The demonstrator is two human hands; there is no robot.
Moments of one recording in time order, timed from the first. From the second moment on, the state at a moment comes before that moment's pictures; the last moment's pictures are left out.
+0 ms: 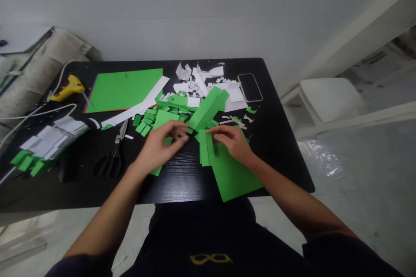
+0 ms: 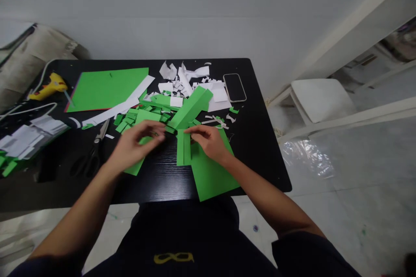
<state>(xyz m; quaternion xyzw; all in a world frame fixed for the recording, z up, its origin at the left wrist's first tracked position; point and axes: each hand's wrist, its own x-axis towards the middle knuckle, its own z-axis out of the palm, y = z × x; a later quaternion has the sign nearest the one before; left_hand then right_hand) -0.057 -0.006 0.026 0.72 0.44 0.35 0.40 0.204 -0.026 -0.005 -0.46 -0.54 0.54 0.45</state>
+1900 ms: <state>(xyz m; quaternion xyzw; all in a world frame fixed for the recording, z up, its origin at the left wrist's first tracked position) -0.019 -0.007 0.001 0.76 0.39 0.40 0.33 0.191 -0.030 -0.016 -0.47 -0.50 0.57 0.46</state>
